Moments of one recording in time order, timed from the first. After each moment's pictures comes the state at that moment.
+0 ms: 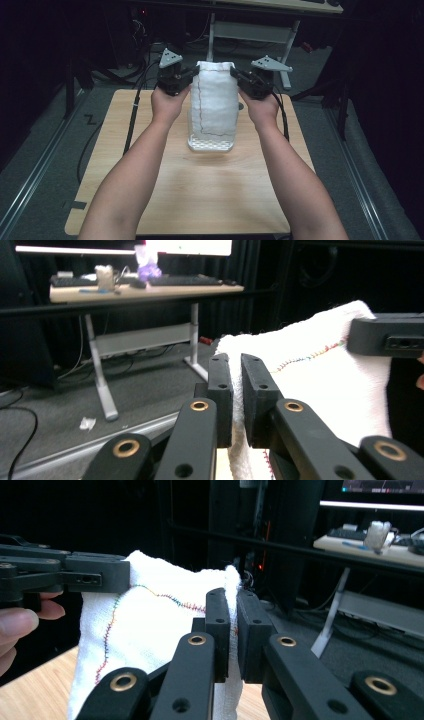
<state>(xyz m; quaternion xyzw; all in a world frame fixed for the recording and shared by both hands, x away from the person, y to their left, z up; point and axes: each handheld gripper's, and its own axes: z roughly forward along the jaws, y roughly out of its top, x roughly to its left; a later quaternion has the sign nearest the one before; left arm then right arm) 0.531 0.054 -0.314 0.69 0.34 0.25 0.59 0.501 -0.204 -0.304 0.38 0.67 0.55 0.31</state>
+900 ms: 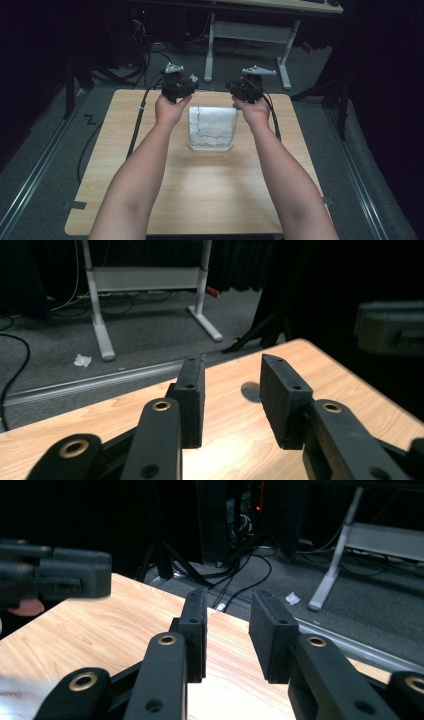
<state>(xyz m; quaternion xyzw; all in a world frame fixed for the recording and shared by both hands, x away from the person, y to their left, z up) 0.572 0.058 -0.371 0.71 0.41 0.19 0.54 0.551 -0.206 -0.364 0.44 0.70 0.50 0.26</state>
